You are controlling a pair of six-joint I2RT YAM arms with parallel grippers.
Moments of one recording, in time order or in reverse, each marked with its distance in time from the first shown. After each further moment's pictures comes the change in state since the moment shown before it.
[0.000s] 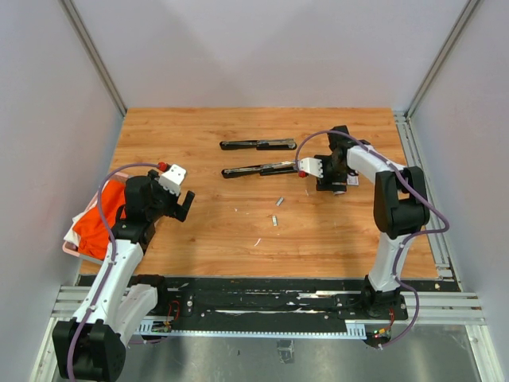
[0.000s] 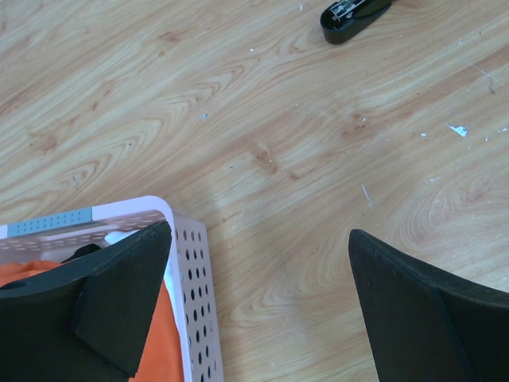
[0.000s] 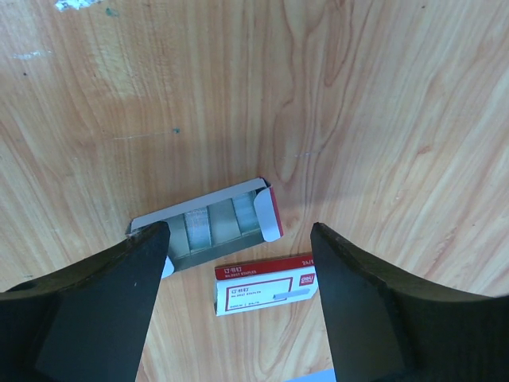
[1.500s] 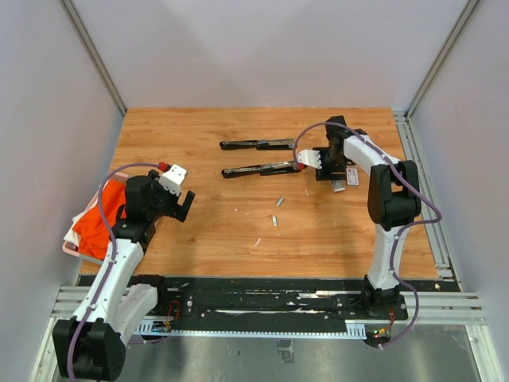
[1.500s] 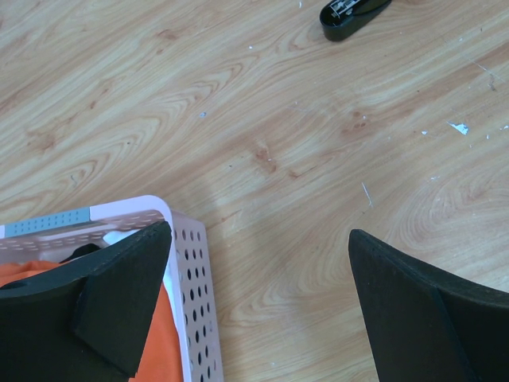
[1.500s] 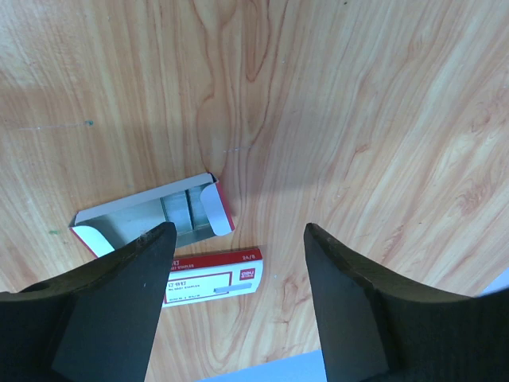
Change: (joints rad) left arm 0.000 0.008 0.000 0.000 0.000 0.003; right arm 0.000 0.110 0.179 -0.077 0.046 -0.042
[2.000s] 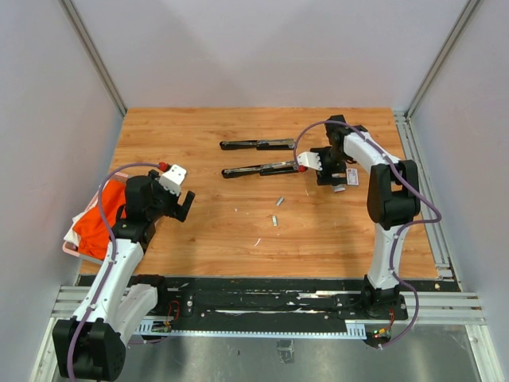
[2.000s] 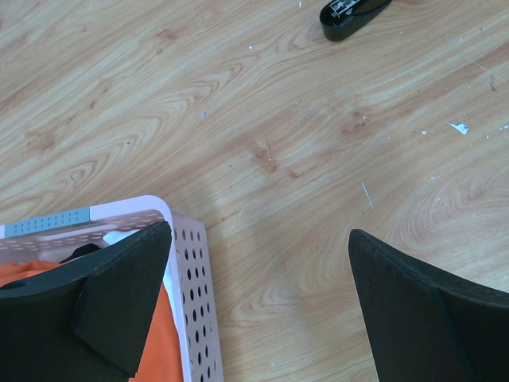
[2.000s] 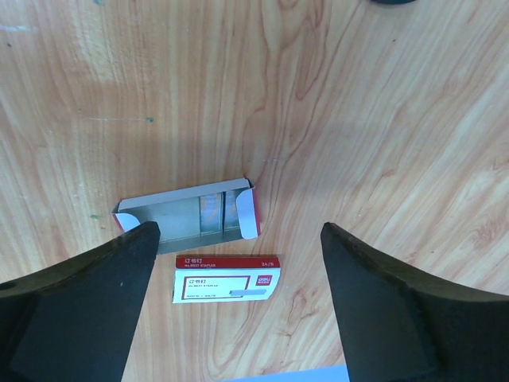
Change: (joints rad) left arm 0.000 0.000 0.000 0.000 0.000 0.000; right arm 0.000 0.021 0.070 -0.146 -0.049 -0.087
